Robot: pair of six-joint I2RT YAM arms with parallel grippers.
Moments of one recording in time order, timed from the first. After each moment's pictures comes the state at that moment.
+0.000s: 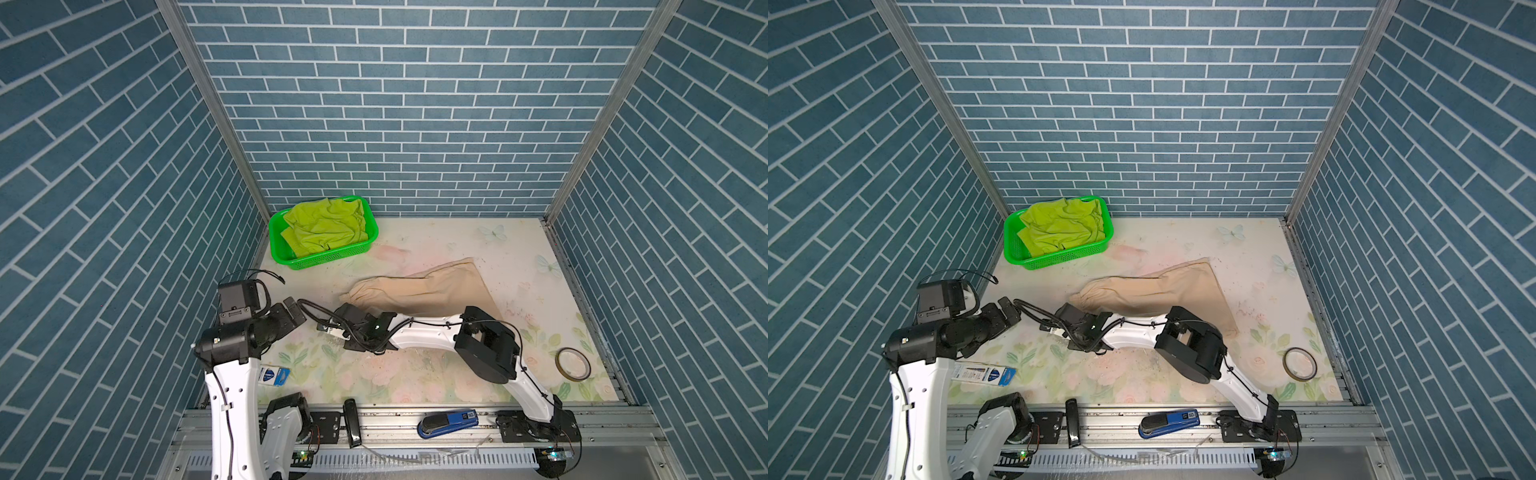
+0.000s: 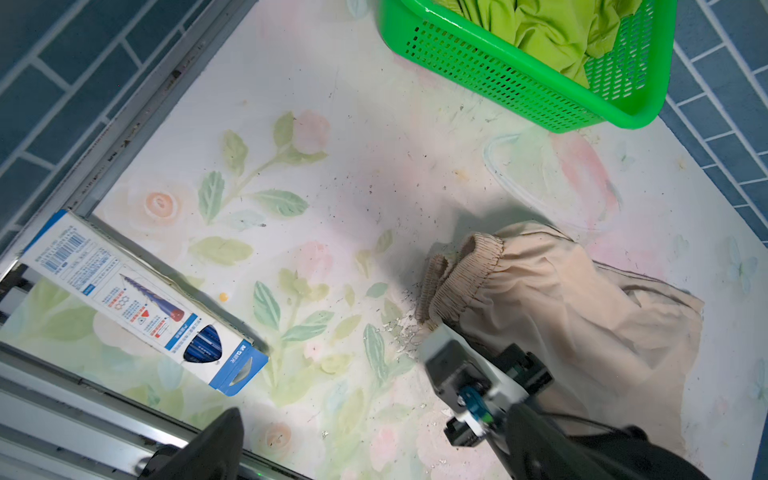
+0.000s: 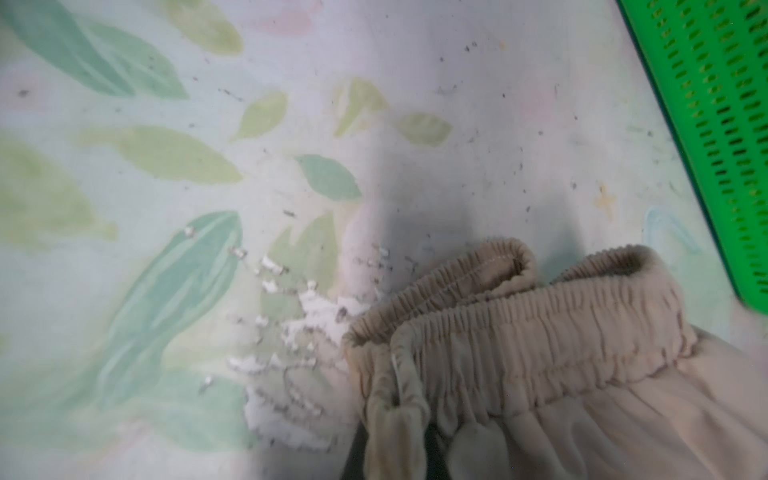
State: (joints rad) left arm 0.27 0.83 1.04 -1.24 0.18 -0.41; right arm 1.24 2.21 1.58 -0.23 0.16 -0.35
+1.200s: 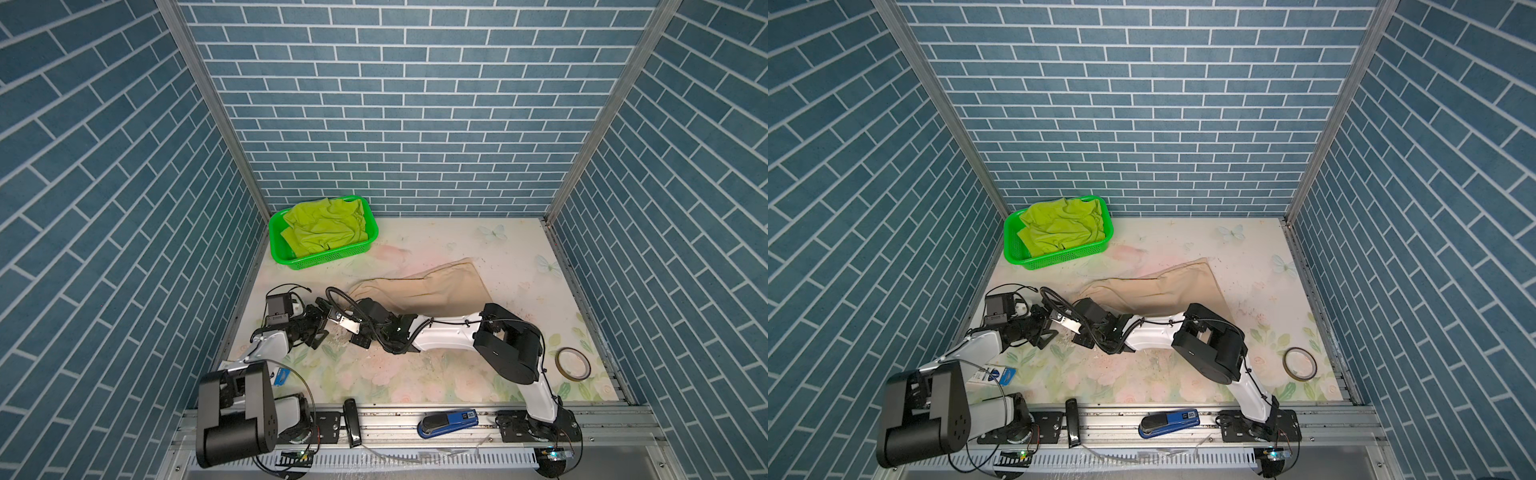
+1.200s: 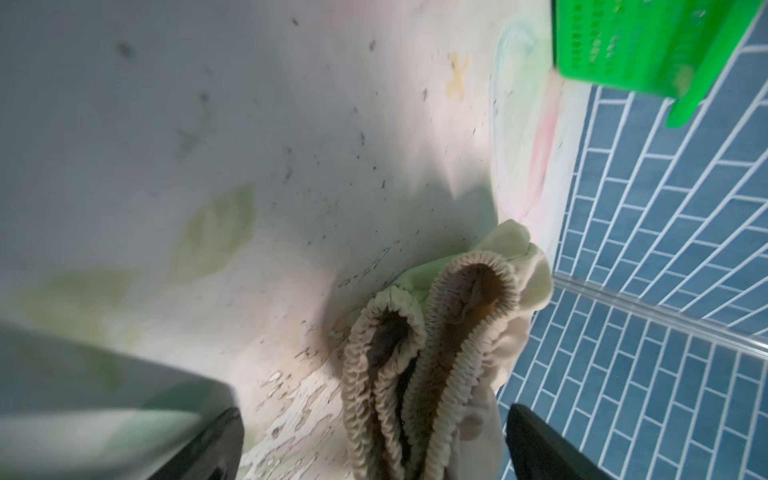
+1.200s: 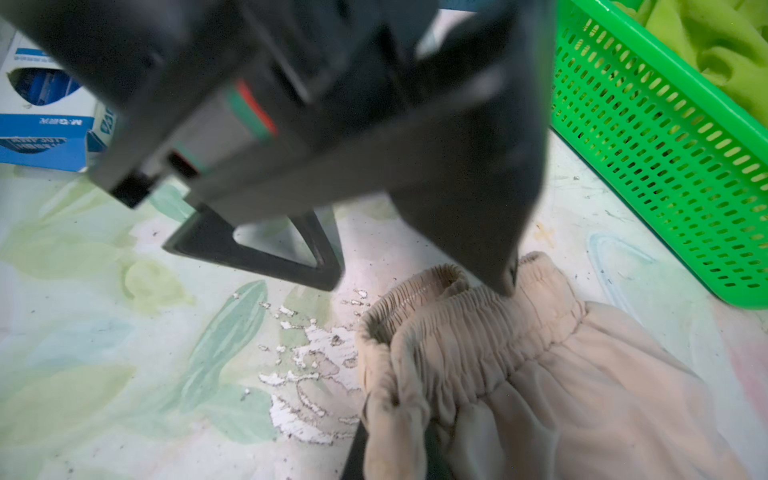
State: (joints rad) left arm 0.16 1.29 0.44 -0.13 0.66 -0.91; right arm 1.22 2.09 1.36 0.11 0.06 -0.26
